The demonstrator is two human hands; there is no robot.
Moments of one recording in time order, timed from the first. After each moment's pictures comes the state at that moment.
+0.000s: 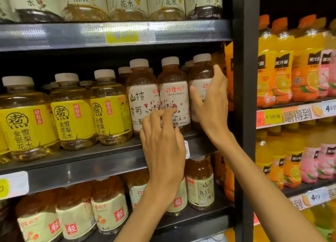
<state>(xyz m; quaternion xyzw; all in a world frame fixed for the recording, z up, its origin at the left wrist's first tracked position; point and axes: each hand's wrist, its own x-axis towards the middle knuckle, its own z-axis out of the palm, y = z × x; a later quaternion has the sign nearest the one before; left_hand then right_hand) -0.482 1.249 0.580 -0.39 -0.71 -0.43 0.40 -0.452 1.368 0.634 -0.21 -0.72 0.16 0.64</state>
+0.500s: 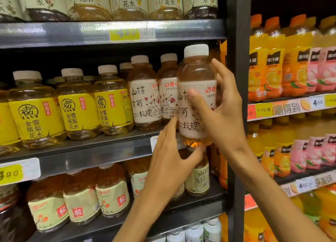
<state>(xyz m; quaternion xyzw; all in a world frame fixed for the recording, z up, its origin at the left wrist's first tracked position) -0.464 1.216 0.562 -0.54 -0.66 -0.52 0.10 -0.383 1.305 0.620 0.01 -0.69 0.36 0.63</state>
